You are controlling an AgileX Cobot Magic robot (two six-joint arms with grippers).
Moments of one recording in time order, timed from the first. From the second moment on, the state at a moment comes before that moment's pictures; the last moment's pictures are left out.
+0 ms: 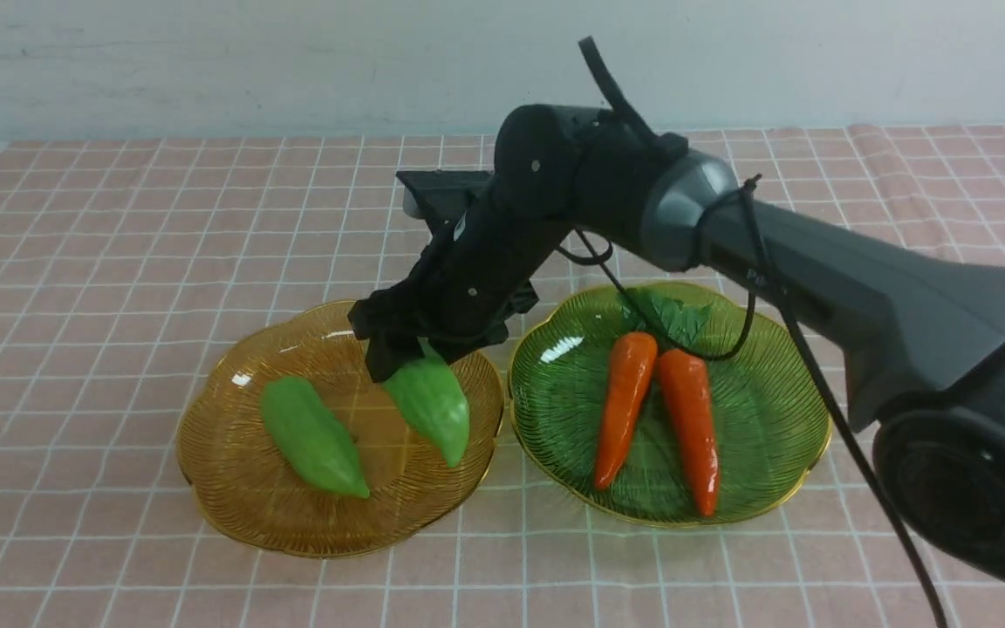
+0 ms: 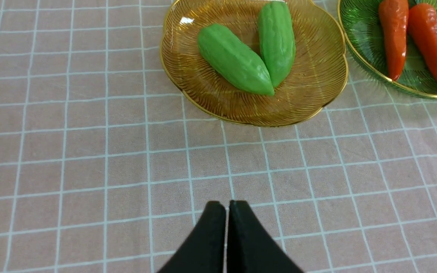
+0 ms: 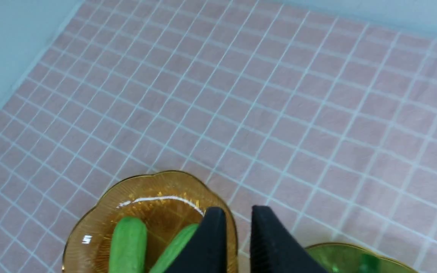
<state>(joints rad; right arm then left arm) 0.44 2.01 -2.35 0.29 1.25 0.04 -0.37 0.41 -0.89 0.06 1.27 -0.28</state>
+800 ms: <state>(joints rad) 0.44 0.14 -0.43 -0.36 0.19 0.40 -0.37 0.46 -0.85 0.06 0.81 -0.25</state>
